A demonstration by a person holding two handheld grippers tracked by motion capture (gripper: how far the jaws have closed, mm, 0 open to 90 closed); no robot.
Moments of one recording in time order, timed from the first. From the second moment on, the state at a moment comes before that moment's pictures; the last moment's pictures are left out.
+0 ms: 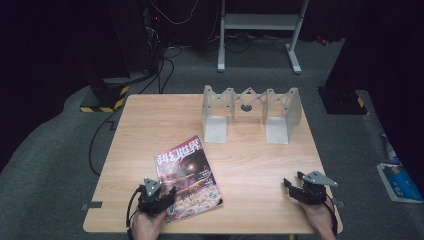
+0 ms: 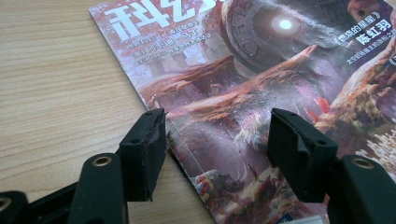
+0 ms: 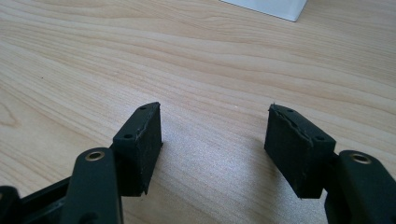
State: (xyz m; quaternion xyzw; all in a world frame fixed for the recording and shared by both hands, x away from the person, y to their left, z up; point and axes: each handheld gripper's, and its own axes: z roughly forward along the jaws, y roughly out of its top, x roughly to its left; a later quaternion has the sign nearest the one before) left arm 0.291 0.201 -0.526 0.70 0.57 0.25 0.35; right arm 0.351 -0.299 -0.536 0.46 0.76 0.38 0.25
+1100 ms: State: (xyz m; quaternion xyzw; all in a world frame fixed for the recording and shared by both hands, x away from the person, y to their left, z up) left arm 0.291 0.189 -0.525 0.72 0.55 0.24 0.35; right arm 0.351 -0.299 -0.536 0.46 0.76 0.38 0.25
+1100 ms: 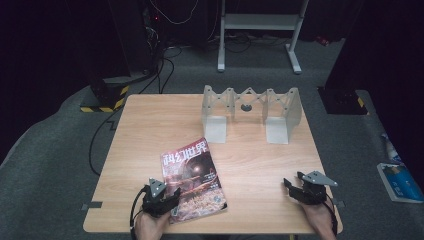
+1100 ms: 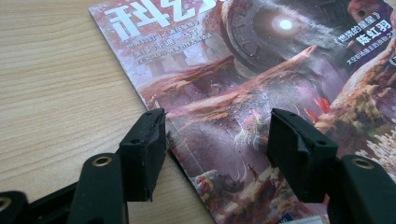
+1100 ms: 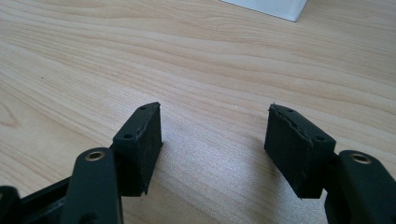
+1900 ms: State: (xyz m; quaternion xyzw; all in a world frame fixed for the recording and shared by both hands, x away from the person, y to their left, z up) left arm 0.298 0.169 -0.524 0.73 0.54 0.23 0.35; right arm 0.351 -0.299 -0.536 0.46 0.76 0.38 0.25
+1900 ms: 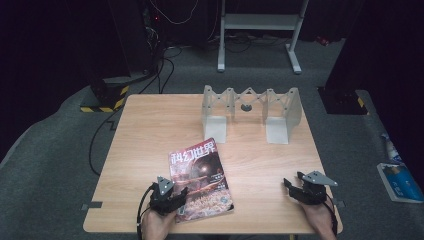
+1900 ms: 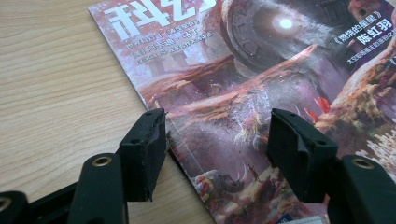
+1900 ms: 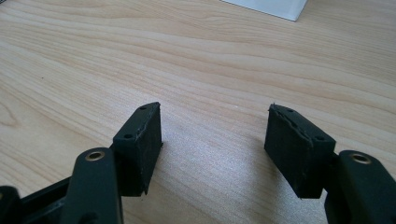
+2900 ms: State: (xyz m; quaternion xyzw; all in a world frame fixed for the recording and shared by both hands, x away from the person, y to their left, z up) left arm 0.312 0.139 -0.523 0.75 0.51 0.22 0.36; right arm 0.351 -0.300 -0.535 0.46 0.76 0.38 0.25
